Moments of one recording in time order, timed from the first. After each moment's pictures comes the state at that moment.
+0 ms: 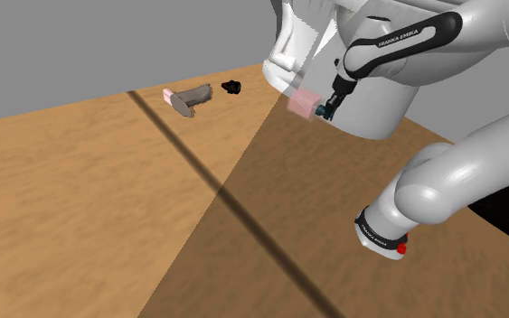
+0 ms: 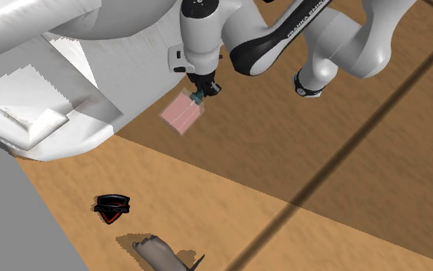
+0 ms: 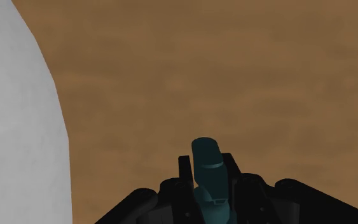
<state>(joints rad) -0.06 -0.34 -0.59 -2.57 -0.26 2.32 -0.47</state>
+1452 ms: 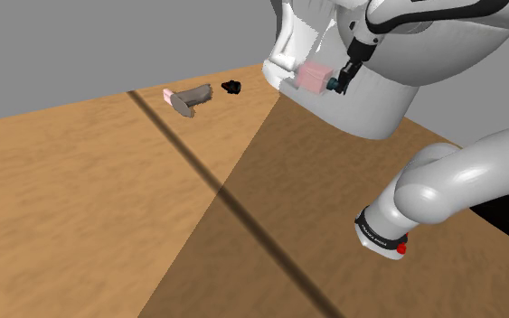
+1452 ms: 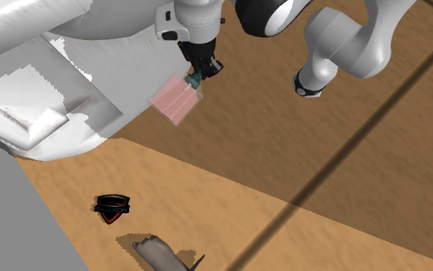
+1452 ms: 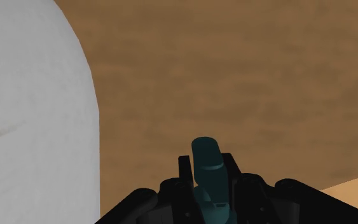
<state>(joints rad) -0.07 -0.49 -0.51 -2.38 -0.26 1.98 -0.45</state>
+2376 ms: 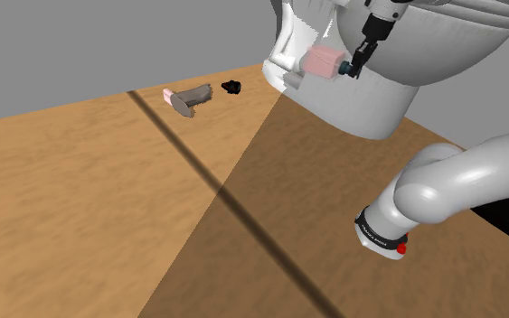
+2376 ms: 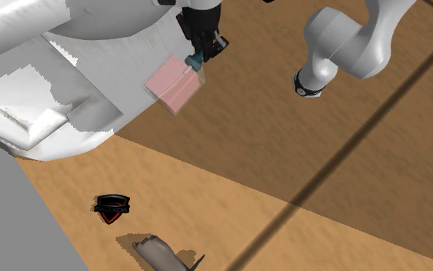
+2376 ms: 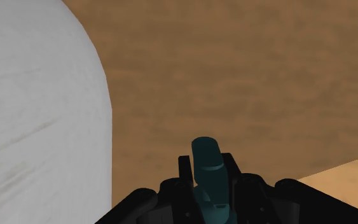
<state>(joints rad) -0.08 -0.55 -0.48 -2.25 -0.26 1.80 -0.46</state>
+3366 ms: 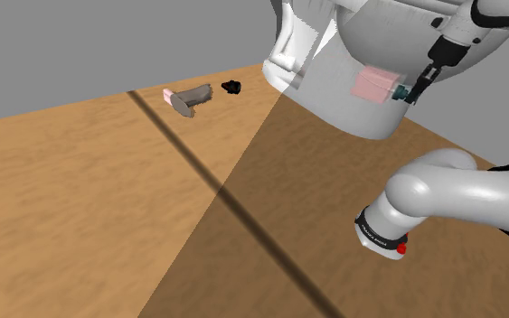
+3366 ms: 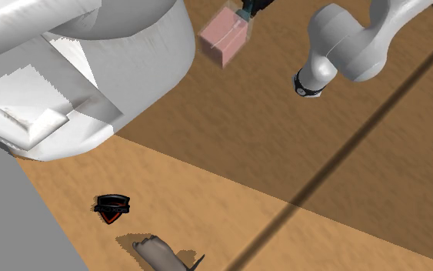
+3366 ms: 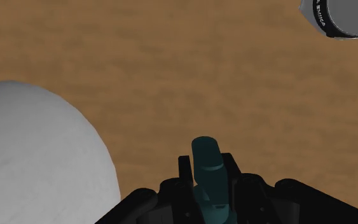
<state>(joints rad) -0.32 -1.06 -0.48 -2.50 -0.42 1.55 -0.61</state>
